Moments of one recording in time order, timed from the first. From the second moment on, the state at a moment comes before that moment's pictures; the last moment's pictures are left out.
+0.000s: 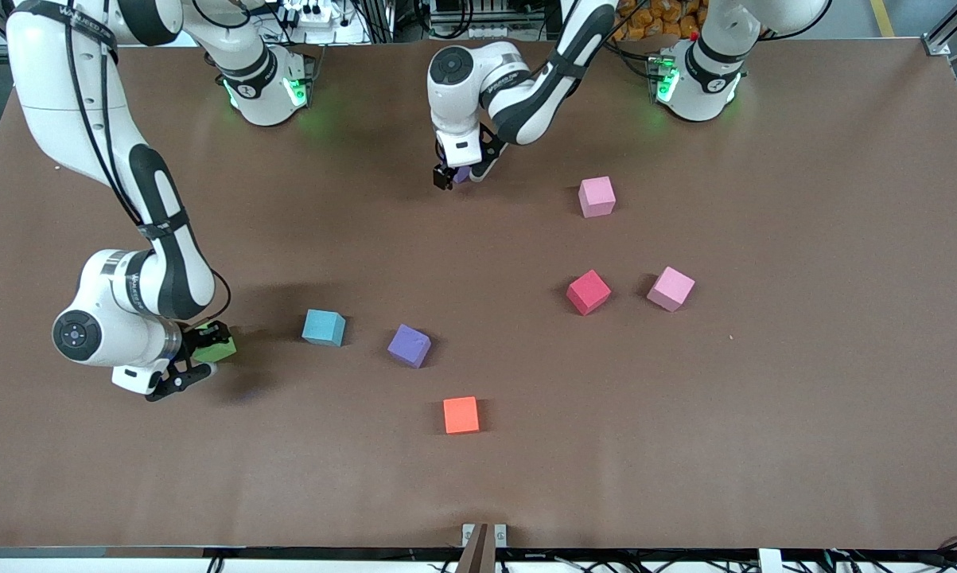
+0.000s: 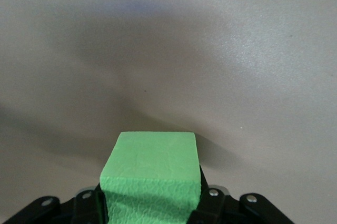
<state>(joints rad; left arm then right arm) -1.05 0.54 -0.14 -1.94 -0.01 2.47 -2.14 0.09 0.68 -0.16 -1.69 0.10 2.18 -0.55</state>
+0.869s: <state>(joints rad) -1.05 0.53 -0.15 -1.85 0.00 2.32 -2.13 0.21 0.43 -0.16 -1.79 0.11 2.18 -0.02</state>
